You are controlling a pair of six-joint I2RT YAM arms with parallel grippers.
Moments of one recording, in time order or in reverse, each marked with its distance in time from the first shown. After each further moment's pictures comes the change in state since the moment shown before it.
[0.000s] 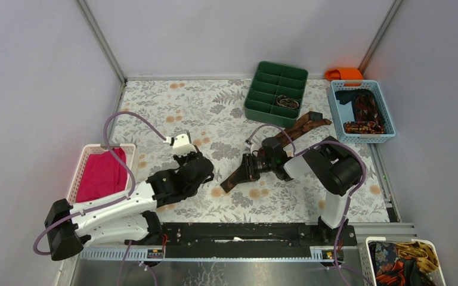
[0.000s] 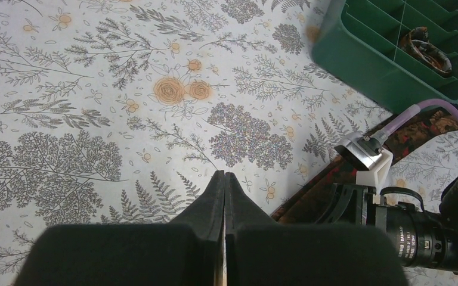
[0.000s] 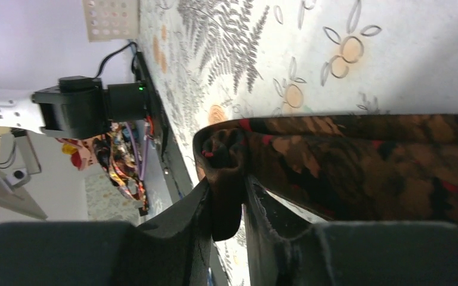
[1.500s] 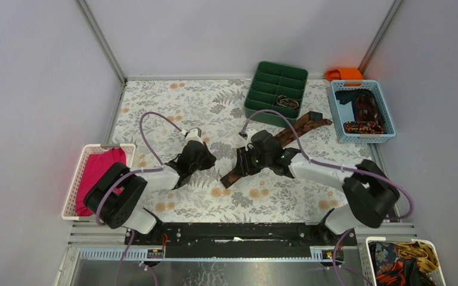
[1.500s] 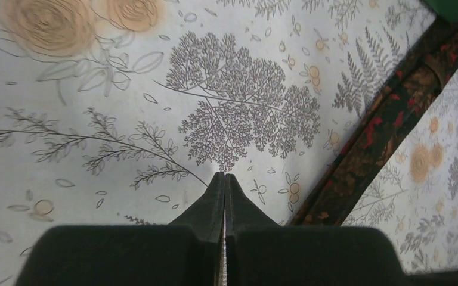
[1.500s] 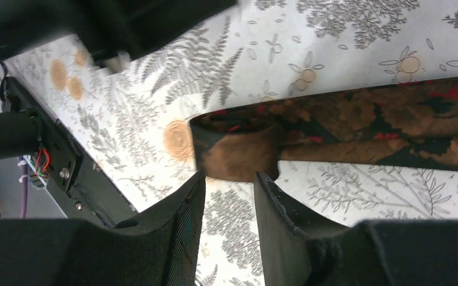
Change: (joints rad) left arm 0.461 0.467 -0.214 0.741 0.796 0.174; right arm 0.141 -0.321 0.203 -0.718 0.551 -0.353
